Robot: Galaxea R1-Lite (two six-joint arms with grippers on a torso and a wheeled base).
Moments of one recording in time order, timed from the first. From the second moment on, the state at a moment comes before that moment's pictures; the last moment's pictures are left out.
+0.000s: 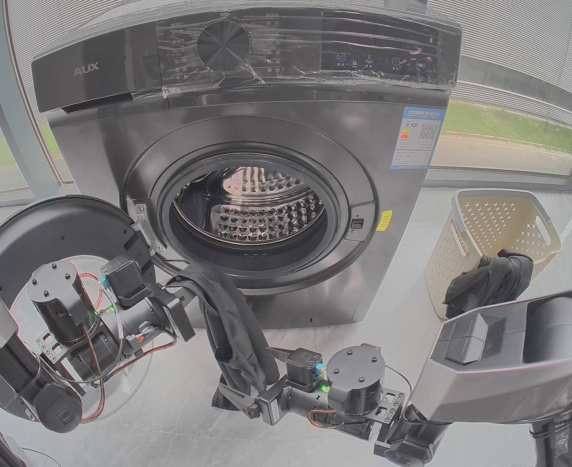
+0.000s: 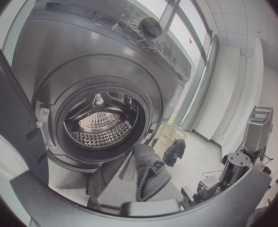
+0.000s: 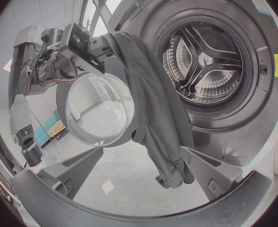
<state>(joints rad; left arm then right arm) -0.44 1.81 -0.29 -1.55 -0.21 -0.19 0.95 2.35 -0.71 -1.46 0.00 0.16</state>
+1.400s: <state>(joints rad) -0.44 1.82 -0.30 -1.55 -0.21 -0.19 0.87 2.53 -1.02 -1.33 0.00 0.20</state>
